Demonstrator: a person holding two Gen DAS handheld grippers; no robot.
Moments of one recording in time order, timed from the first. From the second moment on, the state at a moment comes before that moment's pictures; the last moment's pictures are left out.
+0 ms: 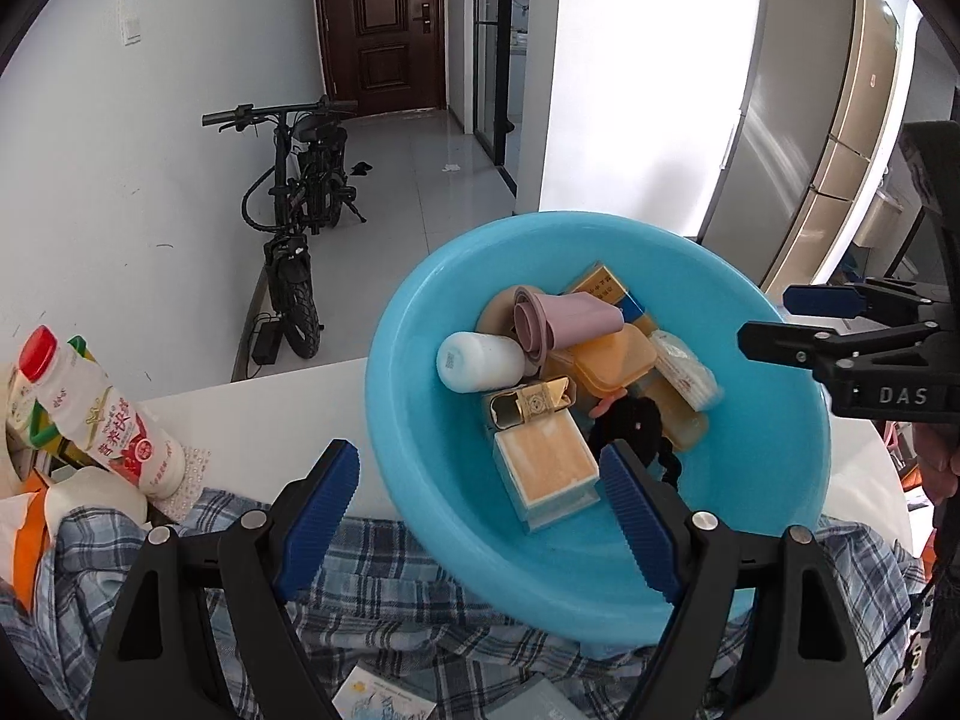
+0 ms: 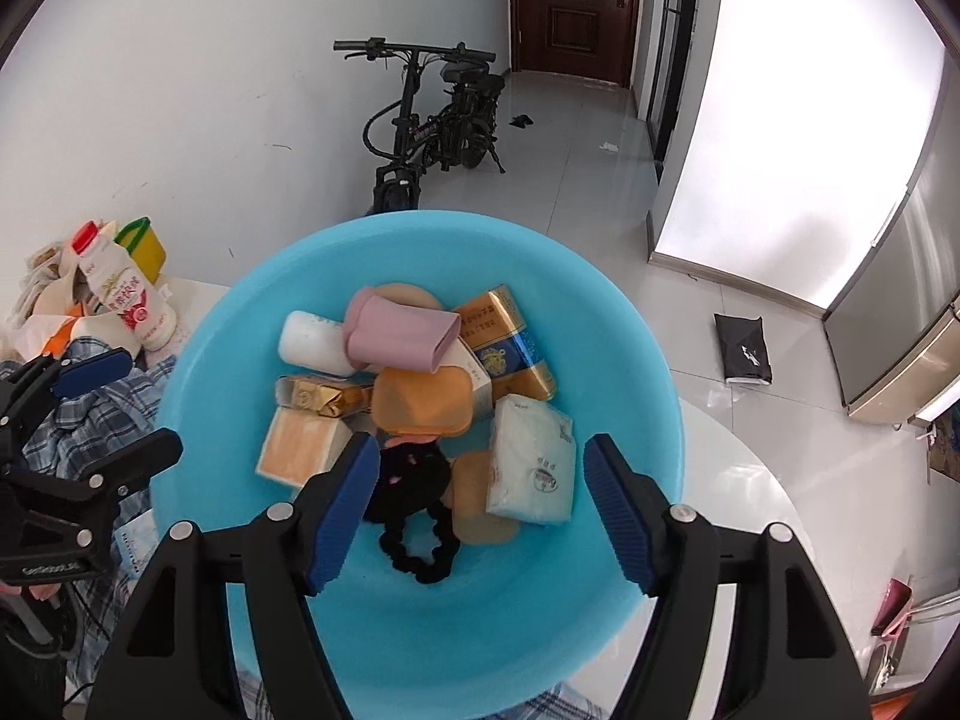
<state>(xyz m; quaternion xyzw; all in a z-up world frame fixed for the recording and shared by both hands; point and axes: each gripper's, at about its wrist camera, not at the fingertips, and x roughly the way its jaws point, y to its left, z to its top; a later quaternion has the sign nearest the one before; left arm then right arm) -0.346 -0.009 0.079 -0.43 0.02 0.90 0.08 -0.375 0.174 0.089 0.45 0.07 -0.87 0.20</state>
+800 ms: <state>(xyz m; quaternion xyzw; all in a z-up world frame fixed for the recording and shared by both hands) -0.137 -0.039 0.117 -0.36 0.02 0.93 0.09 -0.137 0.182 0.109 0.40 0.05 -0.87 0.28</state>
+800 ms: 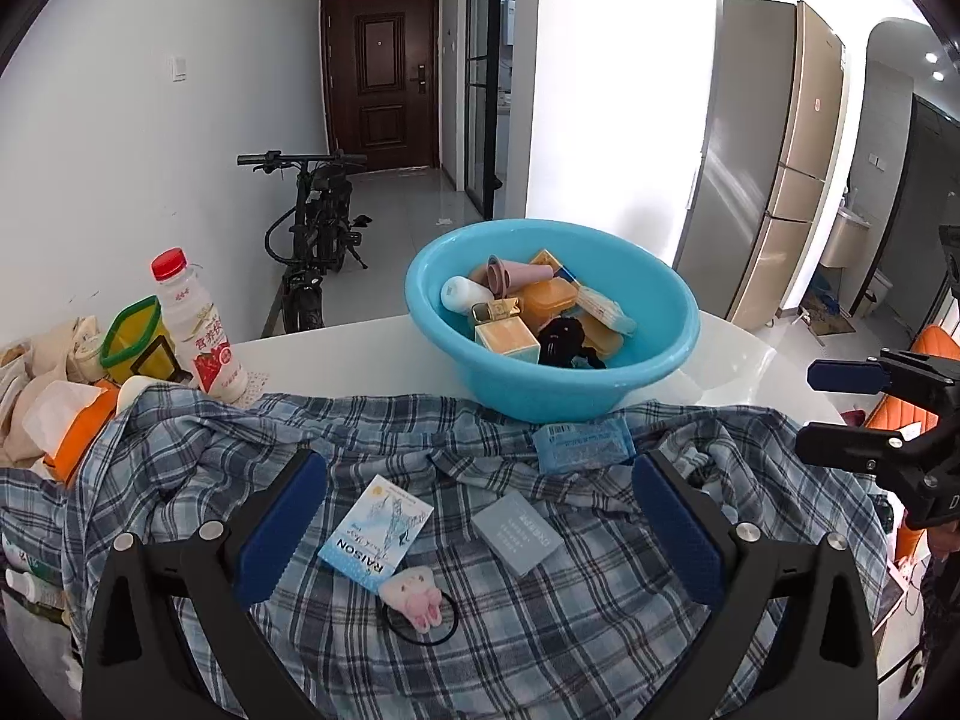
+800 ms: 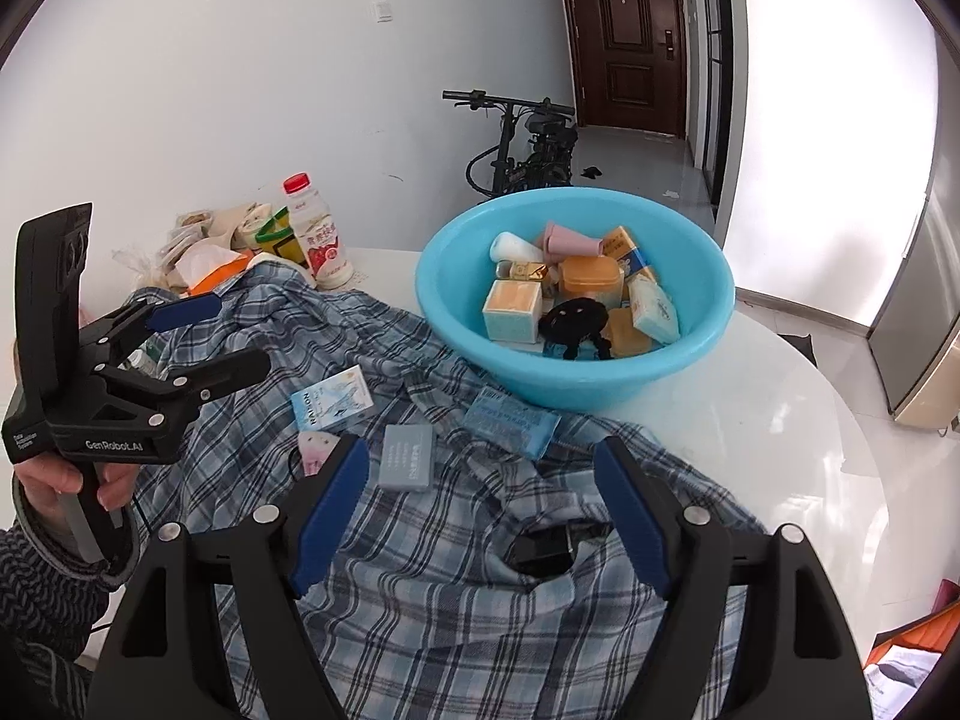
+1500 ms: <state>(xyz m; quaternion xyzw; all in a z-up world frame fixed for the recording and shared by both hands) -0.050 -0.042 0.028 -0.43 -0.01 0.90 0.09 -0.024 0.216 0.029 0.39 0.01 -0.89 0.22</state>
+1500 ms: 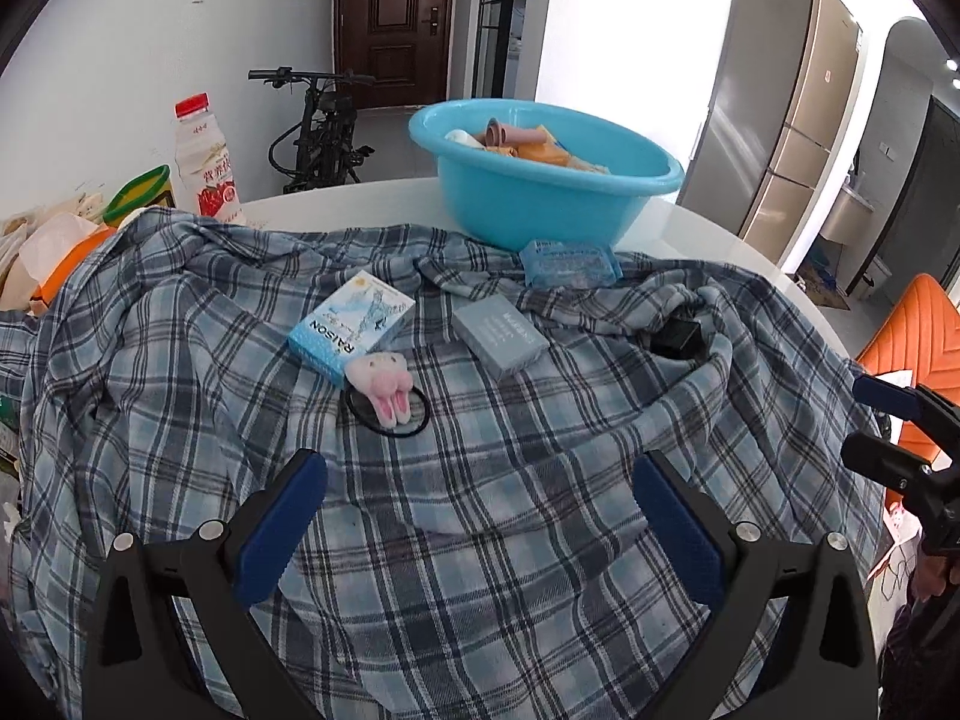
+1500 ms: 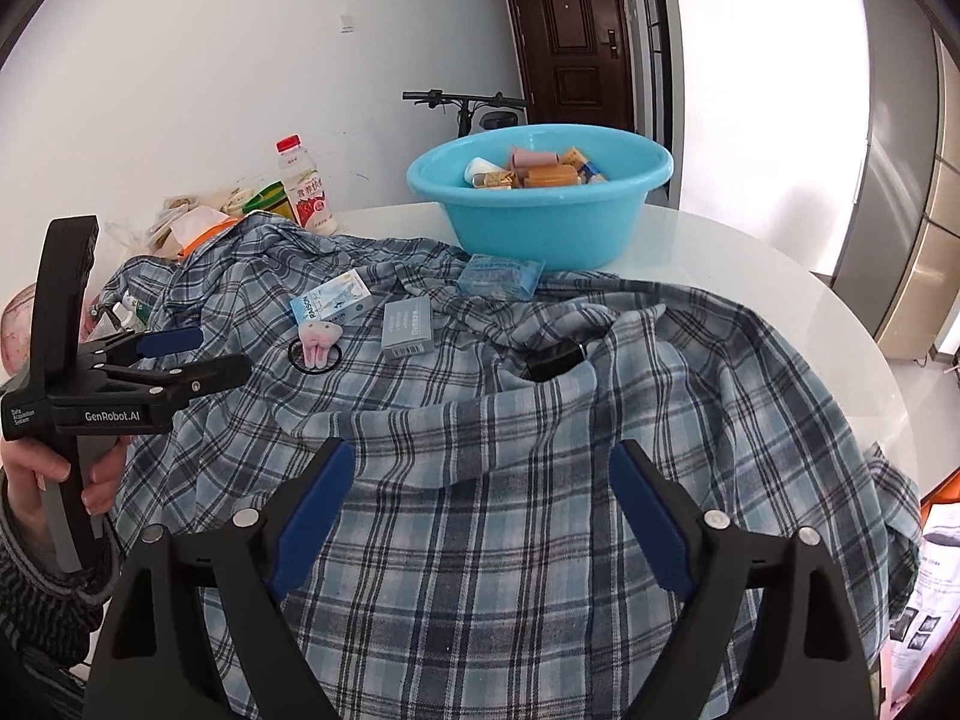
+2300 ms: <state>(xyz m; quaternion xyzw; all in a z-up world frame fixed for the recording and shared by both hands) -0.054 -0.056 0.009 -0.44 0.01 0.89 0.08 -0.033 0.212 -0.010 0.45 0.01 -0.87 0.22</state>
